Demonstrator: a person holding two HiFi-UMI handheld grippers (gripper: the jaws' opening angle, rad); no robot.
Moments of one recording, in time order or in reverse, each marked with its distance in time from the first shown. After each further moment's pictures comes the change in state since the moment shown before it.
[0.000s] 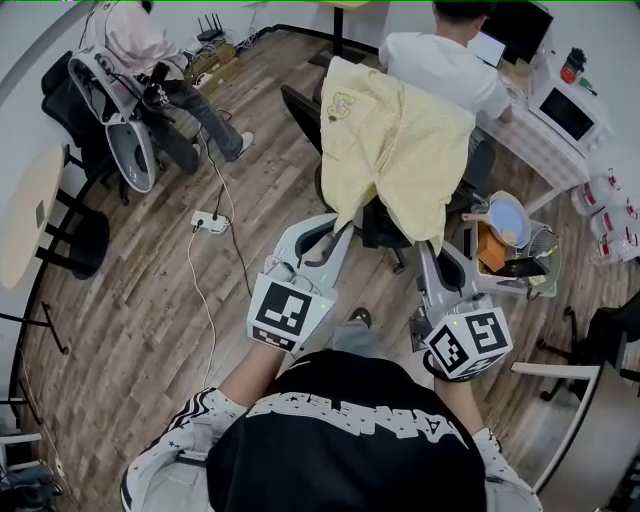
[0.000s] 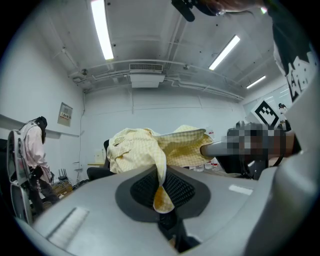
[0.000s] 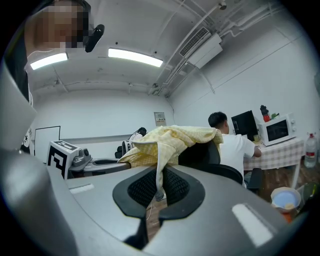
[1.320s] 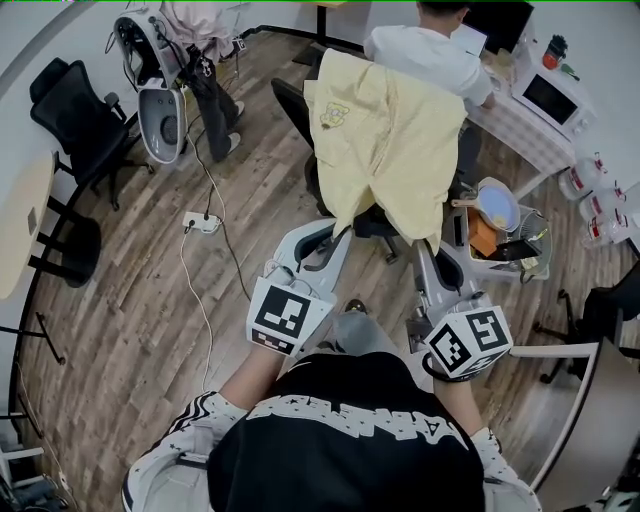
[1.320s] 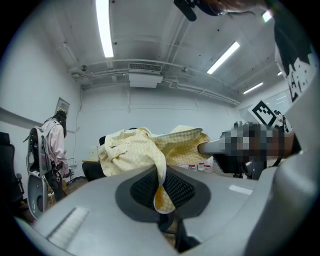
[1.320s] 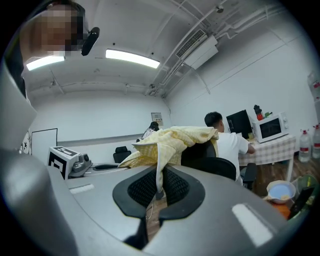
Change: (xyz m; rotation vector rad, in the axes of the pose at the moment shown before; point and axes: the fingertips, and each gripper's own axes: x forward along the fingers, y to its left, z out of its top) left arm -0.029 -0.030 -0.006 -0.037 0.000 -0.060; right arm -0.037 0.020 -0.005 0.032 0.000 -0.041
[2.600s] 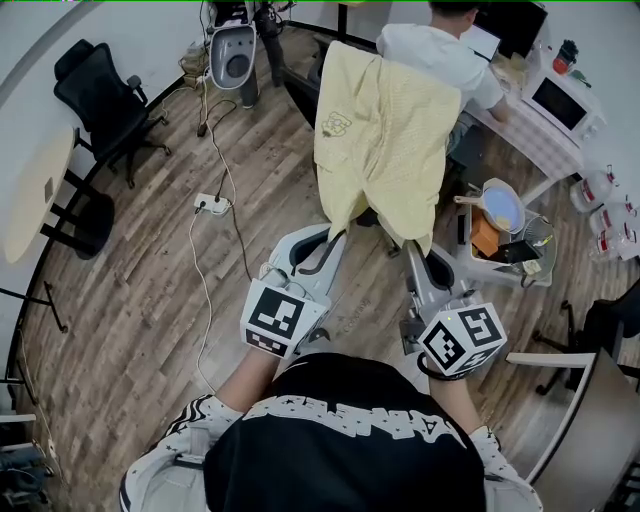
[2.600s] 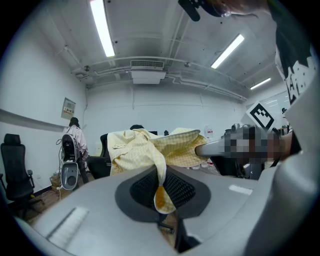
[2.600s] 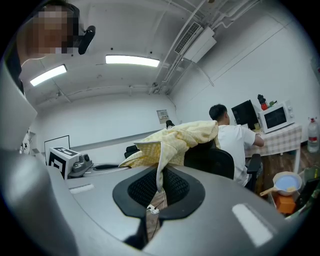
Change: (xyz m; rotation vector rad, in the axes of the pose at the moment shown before) left arm -0.033 -0.062 0.006 -0.016 0.057 0.078; right arm -0.055 0.003 -0.010 0.062 0.044 0.117
